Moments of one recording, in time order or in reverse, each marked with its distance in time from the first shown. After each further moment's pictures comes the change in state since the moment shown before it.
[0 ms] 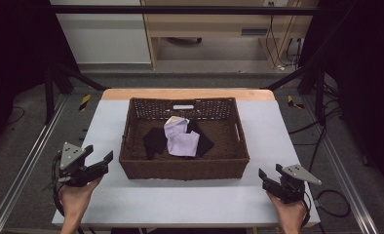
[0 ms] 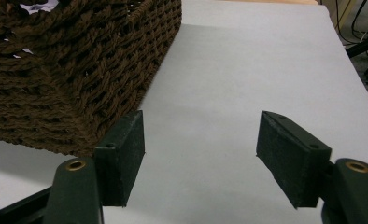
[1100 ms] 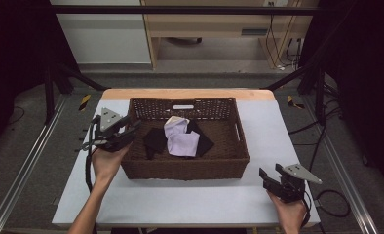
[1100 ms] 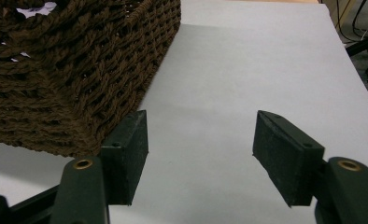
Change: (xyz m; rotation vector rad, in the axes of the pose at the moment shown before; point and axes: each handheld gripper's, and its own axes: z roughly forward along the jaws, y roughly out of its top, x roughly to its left) left arm -0.055 0.085 0.061 -0.023 -0.084 0.107; right arm -0.001 0.002 0.001 0.006 0.005 0.012
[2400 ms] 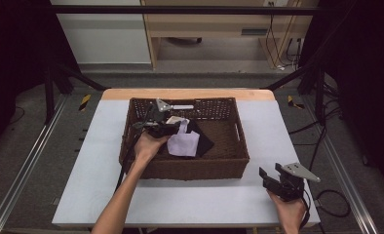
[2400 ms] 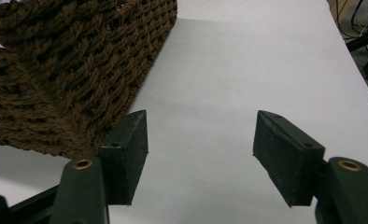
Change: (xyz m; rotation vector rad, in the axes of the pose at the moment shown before) left arm -0.055 0.006 0.120 0.267 -0.092 0.139; right arm -0.003 -0.001 0.006 0.017 -0.014 -0.008
